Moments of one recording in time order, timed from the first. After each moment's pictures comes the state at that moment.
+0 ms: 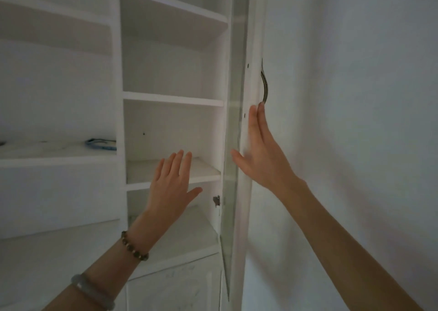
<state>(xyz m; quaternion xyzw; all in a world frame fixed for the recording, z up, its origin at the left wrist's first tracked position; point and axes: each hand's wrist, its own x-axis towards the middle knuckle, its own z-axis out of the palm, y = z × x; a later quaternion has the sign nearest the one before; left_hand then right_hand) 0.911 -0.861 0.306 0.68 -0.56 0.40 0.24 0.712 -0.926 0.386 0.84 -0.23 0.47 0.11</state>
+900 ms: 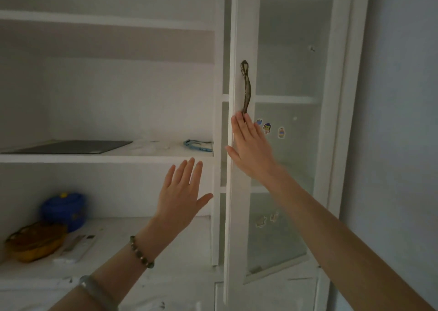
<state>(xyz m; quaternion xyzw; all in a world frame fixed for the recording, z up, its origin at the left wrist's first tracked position) 1.075 -0.764 0.289 0.80 -0.43 0.41 0.10 0.973 -0.921 0.381 0.89 -0.17 0.36 0.20</state>
